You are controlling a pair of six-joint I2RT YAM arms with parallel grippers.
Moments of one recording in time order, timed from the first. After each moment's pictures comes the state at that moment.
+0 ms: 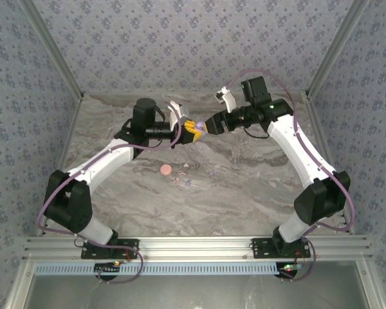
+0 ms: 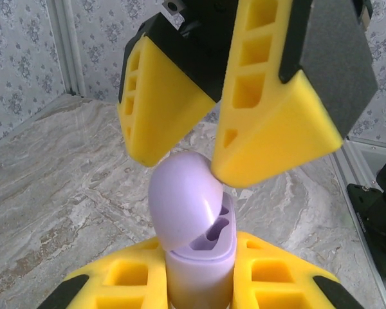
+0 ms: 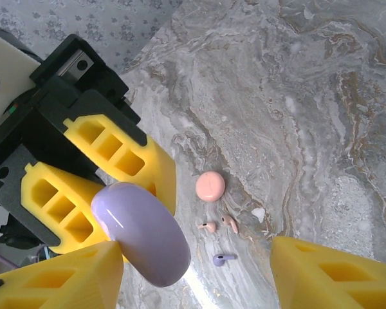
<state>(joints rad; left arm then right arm) -0.50 1.53 1.16 0.04 0.91 0.15 0.37 1.60 1.64 -0.86 -0.71 -0.04</state>
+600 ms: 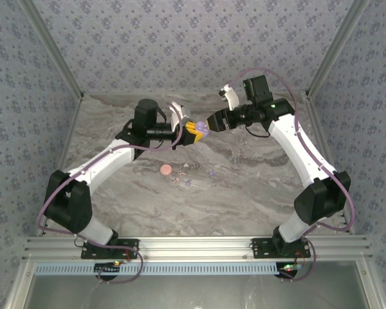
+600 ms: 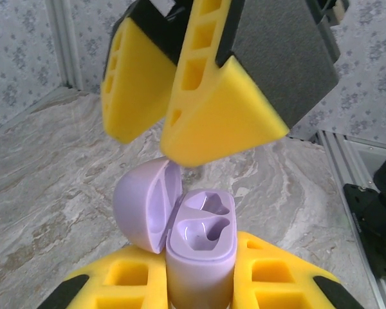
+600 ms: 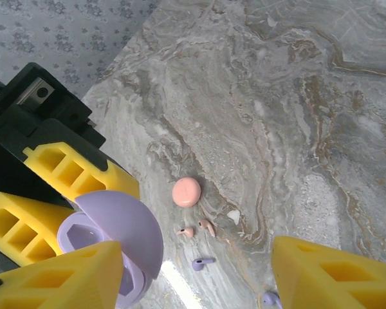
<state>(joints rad) -0.52 1.53 1.16 0.02 0.88 0.13 0.35 1.60 1.64 -0.84 -0.63 -0.02</state>
